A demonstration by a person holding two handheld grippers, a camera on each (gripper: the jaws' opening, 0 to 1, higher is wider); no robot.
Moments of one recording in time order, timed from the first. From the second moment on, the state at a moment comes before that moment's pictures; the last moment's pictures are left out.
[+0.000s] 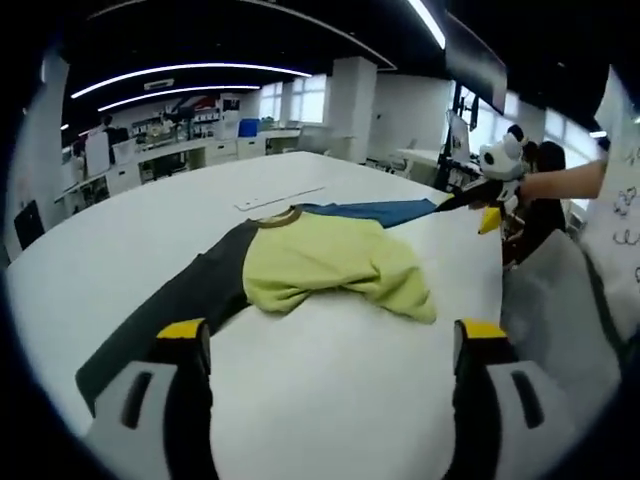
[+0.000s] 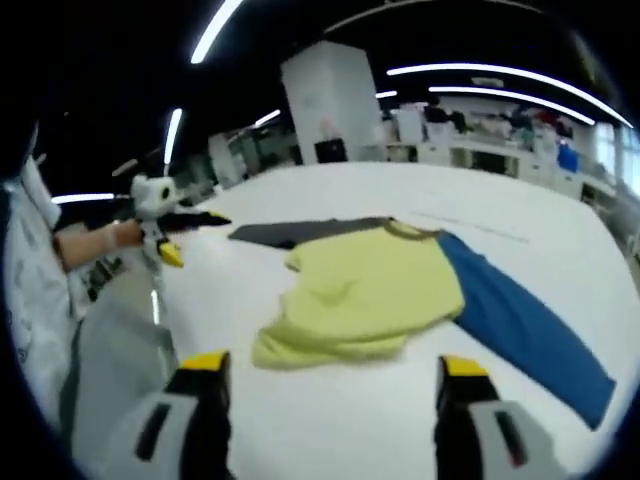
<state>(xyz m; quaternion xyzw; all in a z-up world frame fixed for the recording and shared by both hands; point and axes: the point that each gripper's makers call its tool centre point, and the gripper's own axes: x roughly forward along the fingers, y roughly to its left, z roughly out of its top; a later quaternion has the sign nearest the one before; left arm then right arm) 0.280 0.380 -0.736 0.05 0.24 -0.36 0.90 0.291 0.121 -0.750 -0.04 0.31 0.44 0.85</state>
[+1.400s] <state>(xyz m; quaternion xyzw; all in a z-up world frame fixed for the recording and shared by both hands) 0.250 0.374 -0.761 0.02 0.27 -0.34 0.90 0.269 0.221 -0.847 -0.42 0.26 0.56 0.67</state>
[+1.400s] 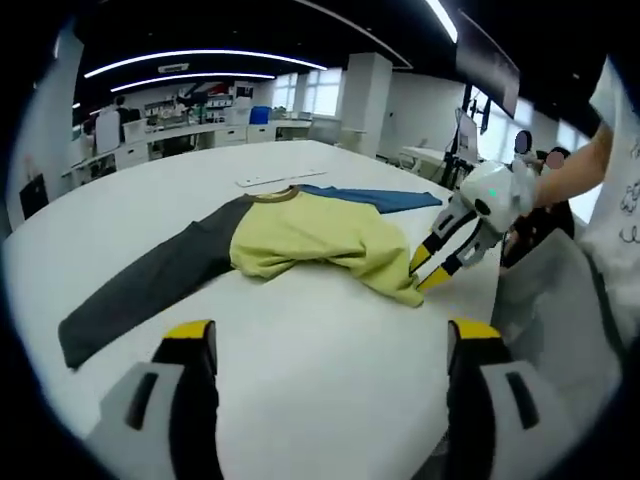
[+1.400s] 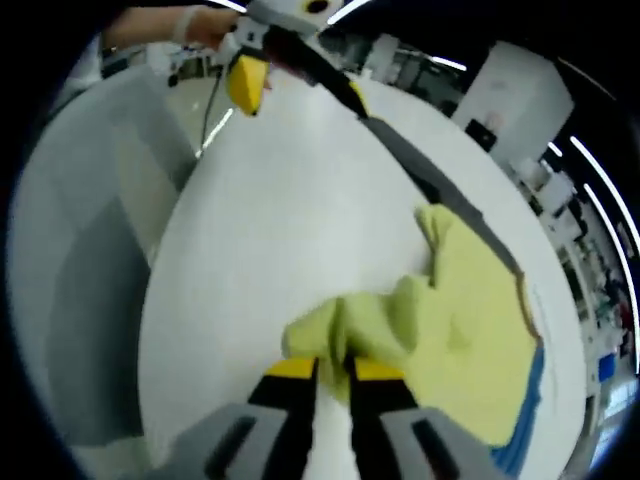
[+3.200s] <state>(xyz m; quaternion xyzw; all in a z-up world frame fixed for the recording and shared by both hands) 0.263 0.364 -0.787 -0.02 0.29 -0.34 0.90 0.516 0.192 -0.792 -0.25 0.33 0.35 0.84</state>
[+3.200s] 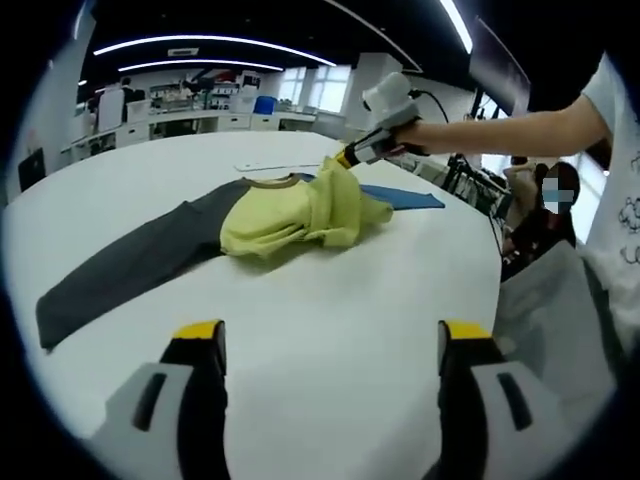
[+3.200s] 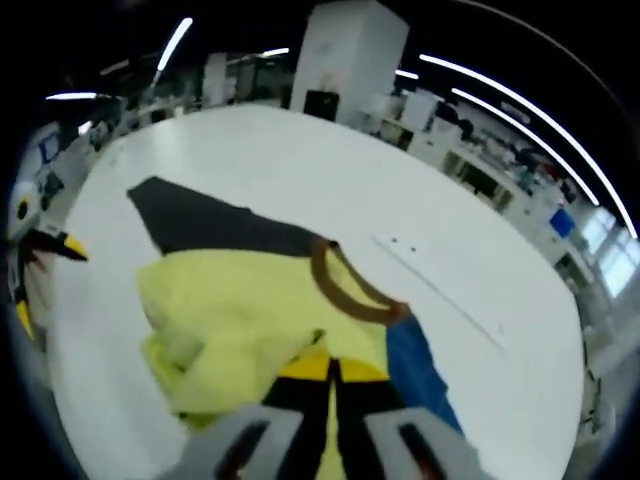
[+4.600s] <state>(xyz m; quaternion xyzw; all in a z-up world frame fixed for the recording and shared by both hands) 0.259 0.339 -0.789 -0.03 0.29 -0.36 0.89 0.469 0.156 -0.790 -0.25 0.33 0.35 0.84</state>
